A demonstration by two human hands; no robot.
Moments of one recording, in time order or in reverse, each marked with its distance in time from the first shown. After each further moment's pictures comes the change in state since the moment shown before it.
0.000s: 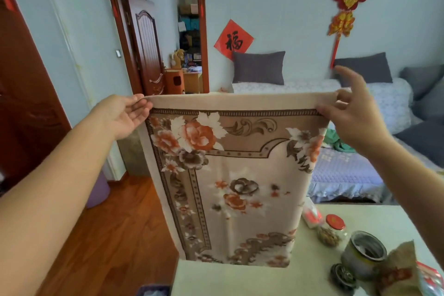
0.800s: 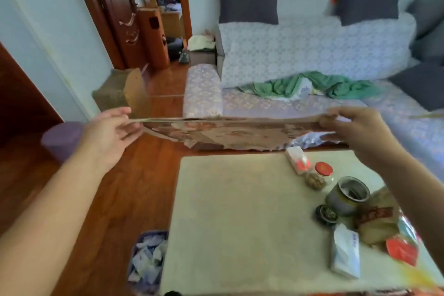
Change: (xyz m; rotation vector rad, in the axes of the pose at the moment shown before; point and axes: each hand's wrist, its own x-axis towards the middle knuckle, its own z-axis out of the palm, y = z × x) left_hand 0.011 -0.133 -0.030 0.154 0.011 -0.001; right_hand -0.048 0.107 0.015 0.168 -0.137 0.434
